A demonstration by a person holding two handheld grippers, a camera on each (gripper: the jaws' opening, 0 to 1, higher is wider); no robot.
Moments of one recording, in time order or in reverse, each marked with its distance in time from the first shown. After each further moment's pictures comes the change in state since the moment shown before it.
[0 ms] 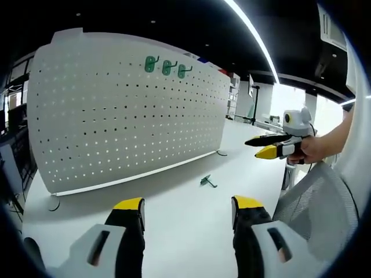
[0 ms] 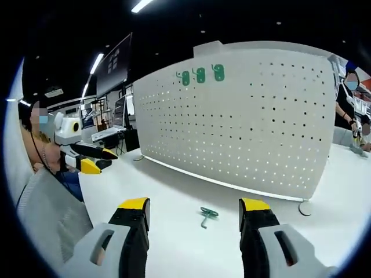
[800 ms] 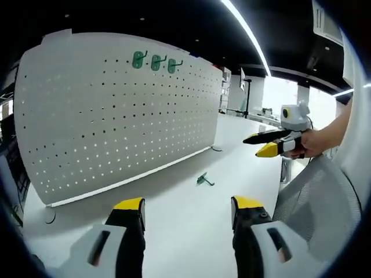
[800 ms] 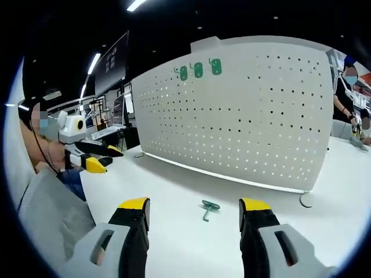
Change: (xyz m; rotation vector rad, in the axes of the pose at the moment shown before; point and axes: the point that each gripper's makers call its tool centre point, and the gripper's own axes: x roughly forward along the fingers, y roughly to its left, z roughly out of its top) left arm 0.024 -0.003 0.007 0.081 0.039 -0.074; right arm -0.003 0.000 -0.008 0.026 0.024 0.000
